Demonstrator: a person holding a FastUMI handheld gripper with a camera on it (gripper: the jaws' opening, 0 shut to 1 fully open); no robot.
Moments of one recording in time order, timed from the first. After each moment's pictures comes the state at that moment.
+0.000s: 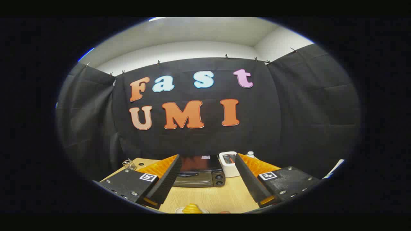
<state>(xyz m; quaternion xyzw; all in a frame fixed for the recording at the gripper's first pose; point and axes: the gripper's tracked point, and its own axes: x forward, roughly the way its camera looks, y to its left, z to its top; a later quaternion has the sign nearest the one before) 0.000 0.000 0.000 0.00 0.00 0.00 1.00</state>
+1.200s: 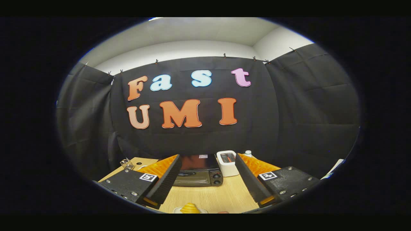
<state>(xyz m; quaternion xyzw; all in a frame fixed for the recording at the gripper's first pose) 0.000 0.002 -0.009 0.00 0.01 0.00 1.00</state>
